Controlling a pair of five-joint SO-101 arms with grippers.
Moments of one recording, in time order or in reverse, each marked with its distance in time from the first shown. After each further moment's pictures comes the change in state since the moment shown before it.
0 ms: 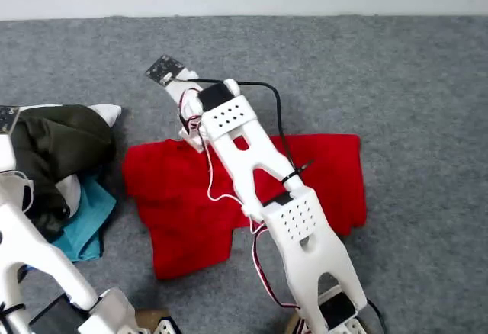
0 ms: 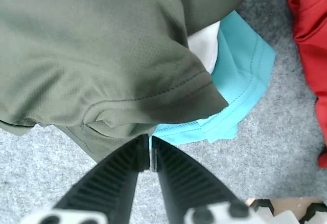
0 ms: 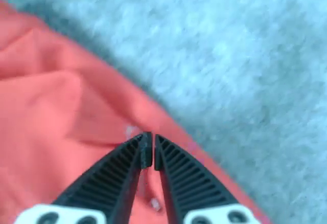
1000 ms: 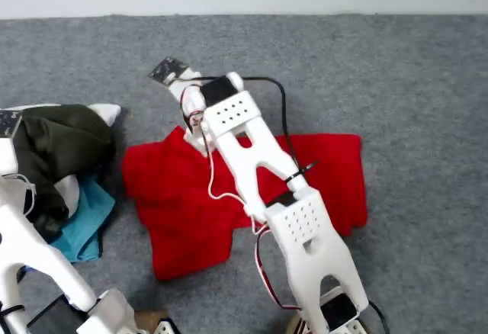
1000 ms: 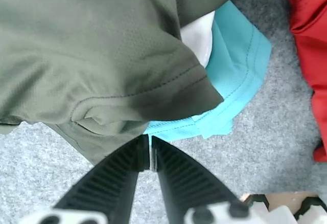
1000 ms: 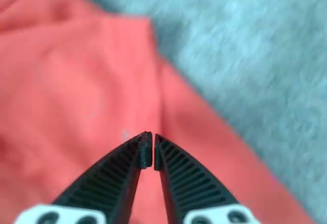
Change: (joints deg) left arm 0.0 0.0 2.3 -0.1 0.0; right arm 0.8 -3.6 -0.6 12.3 0.2
